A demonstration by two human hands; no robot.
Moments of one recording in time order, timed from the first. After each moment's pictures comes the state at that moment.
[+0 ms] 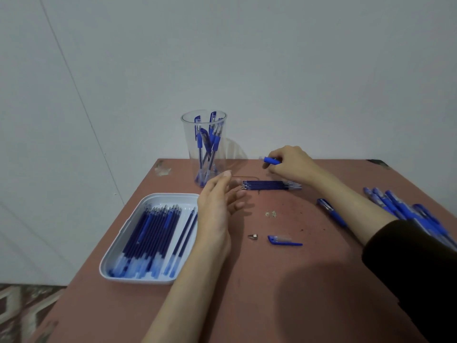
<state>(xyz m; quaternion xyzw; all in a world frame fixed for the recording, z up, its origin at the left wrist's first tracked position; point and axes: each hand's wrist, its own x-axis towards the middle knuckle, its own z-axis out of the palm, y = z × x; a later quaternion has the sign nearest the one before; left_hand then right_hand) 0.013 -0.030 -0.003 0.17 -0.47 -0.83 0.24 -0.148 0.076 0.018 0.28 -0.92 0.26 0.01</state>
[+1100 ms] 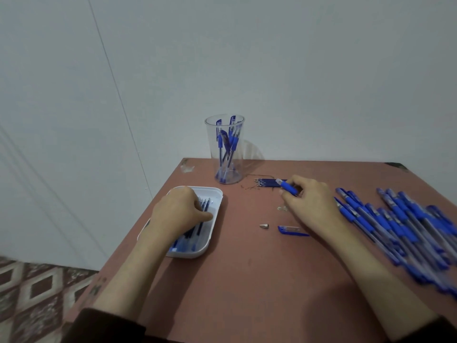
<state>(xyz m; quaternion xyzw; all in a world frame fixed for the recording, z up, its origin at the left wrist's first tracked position) 0.069 -0.108 0.008 0.26 -0.95 -0.13 0.08 -0.050 0.101 -0.012 0.23 -0.90 0.37 0.10</state>
